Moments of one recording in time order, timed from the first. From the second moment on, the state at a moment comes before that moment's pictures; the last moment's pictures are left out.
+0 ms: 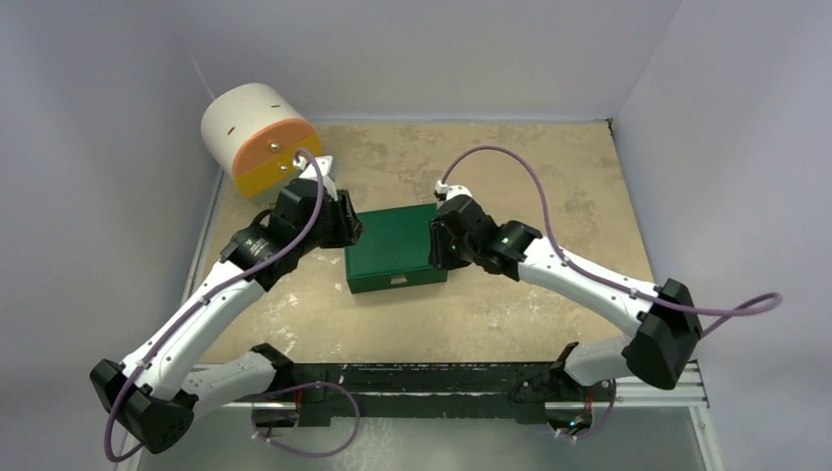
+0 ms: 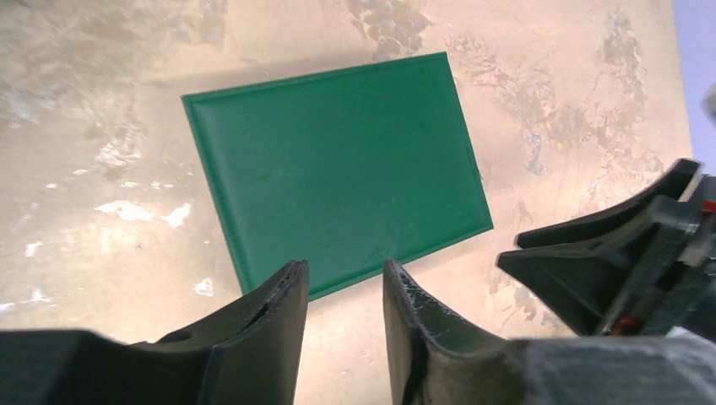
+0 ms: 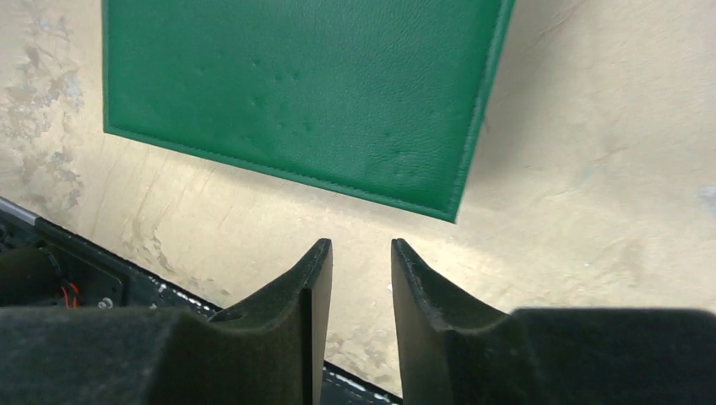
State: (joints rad) left arm -0.58 1.04 1.06 -0.64 -0.11 -0.55; right arm 0.87 1.40 1.10 -0.57 0.13 0.58
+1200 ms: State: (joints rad) left arm -0.58 0.45 0.79 -0.62 -0.40 -0.47; right arm 0.87 0.58 0.77 -0.75 0.56 0.63
